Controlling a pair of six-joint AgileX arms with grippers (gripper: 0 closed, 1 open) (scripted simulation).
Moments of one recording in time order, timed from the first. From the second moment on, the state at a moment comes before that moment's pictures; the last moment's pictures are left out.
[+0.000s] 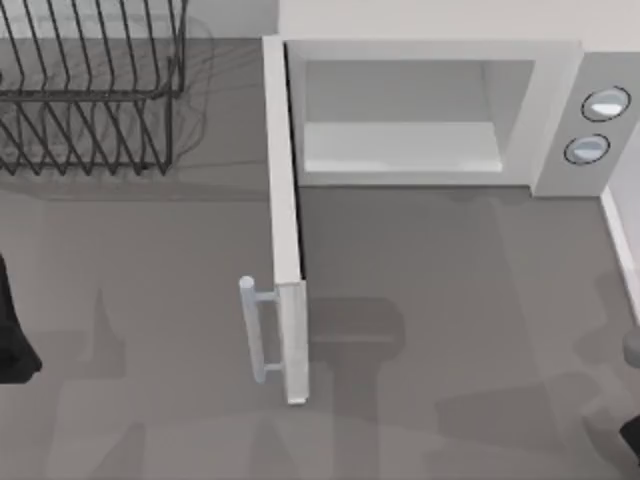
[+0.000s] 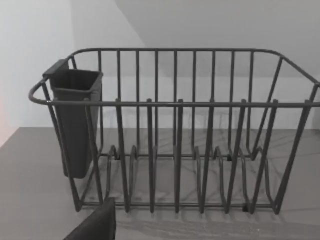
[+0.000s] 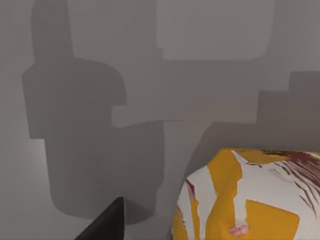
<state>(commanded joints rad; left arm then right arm) 0.00 0.00 0.00 0.00 0.00 0.00 0.10 1.50 0.52 -0.58 0.00 -0.38</state>
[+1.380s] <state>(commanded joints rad) 0.00 0.00 0.00 0.00 0.00 0.00 0.12 1.30 0.89 -1.09 0.01 -0.37</state>
